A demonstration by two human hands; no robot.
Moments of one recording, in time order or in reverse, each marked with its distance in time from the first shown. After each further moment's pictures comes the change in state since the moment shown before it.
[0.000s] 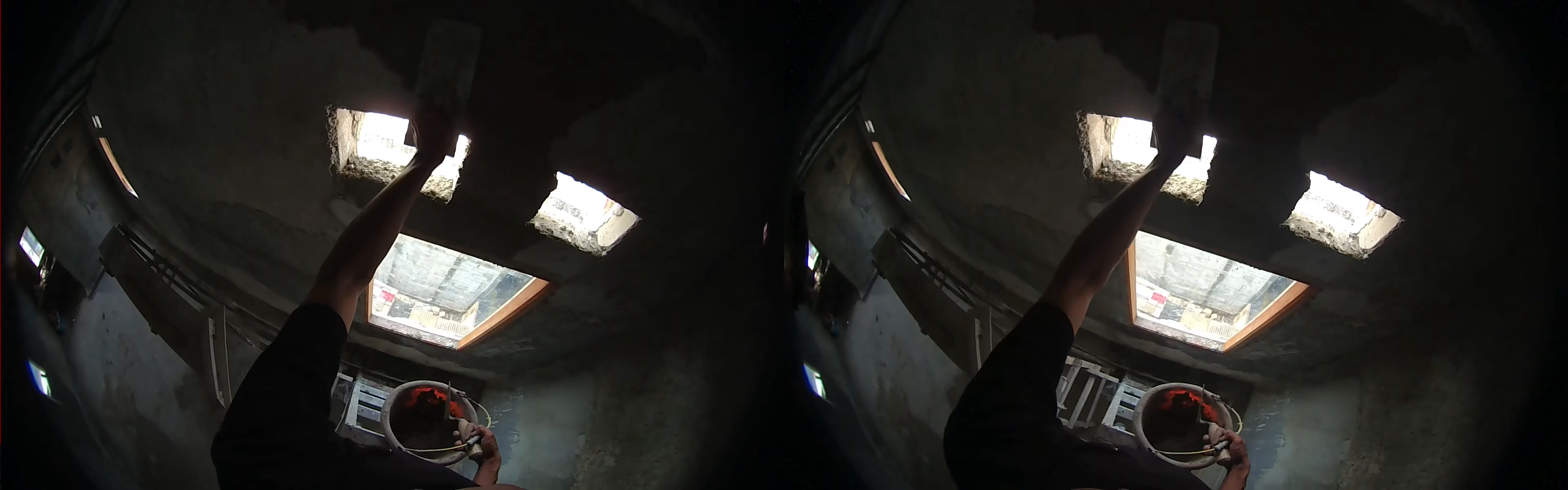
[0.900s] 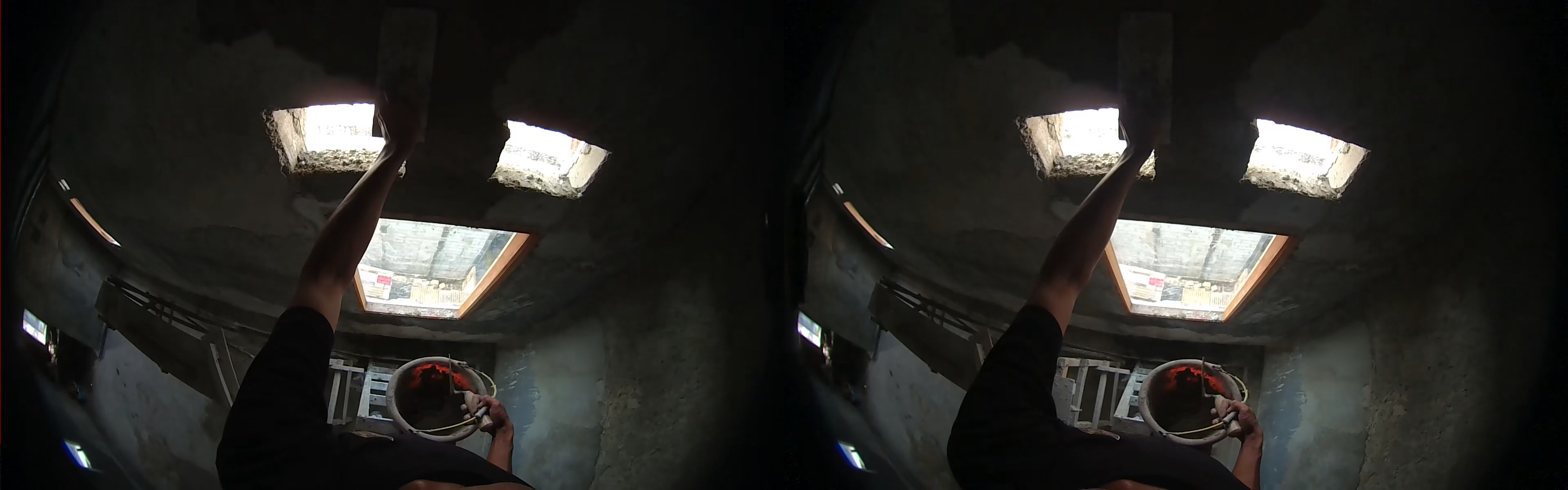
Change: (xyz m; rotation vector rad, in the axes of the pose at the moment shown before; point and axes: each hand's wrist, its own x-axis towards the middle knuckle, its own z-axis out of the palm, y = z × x) left_hand -0.040 0.036 0.040 0.024 0.300 0.383; right_hand -0.005 -0.004 0.003 0.038 0.035 0.030
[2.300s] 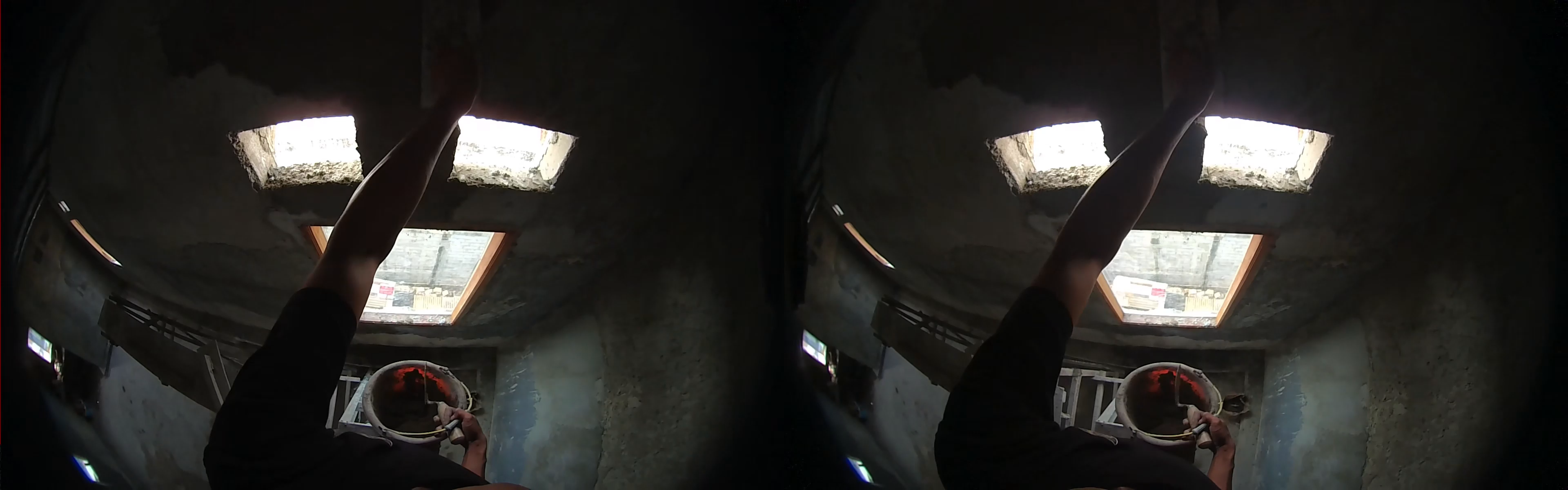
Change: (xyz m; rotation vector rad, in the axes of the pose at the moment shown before) left_hand 0.023 0.157 0.140 -0.296 -0.316 -0.270; right_hand 0.007 0.048 -0.048 0.095 -0.048 0.069
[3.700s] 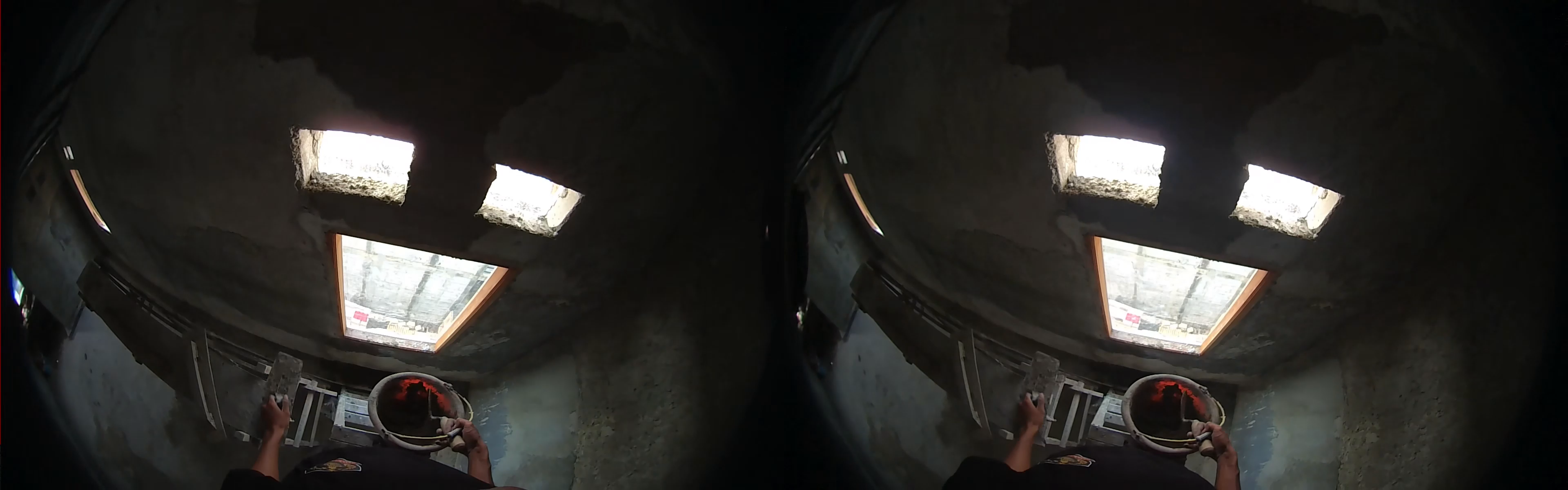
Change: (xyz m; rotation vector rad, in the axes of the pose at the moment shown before) left_hand -0.550 -0.004 -0.626 0.880 -0.491 -0.966; right_hand -0.018 -0.010 0.039 -0.241 0.125 -0.035
